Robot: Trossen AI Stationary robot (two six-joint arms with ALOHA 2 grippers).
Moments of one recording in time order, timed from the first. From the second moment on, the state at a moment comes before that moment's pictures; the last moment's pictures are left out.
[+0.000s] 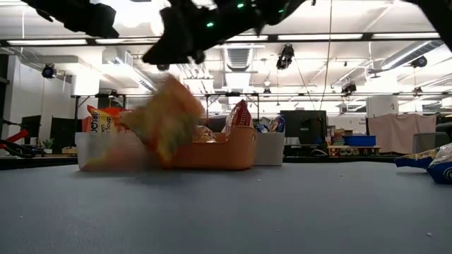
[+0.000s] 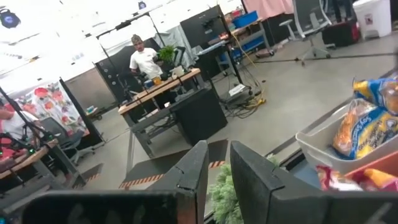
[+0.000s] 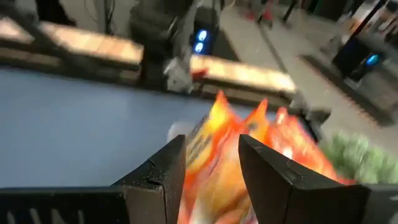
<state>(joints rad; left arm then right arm) -0.37 0.75 0.60 -0.27 -1.57 -0.04 -0.05 2.04 1.61 0.09 0.06 -0.25</state>
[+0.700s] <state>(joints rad) -0.38 0.77 0.61 -0.28 -1.46 -0.01 -0.04 1.99 1.67 -0.30 0.06 -0.15</state>
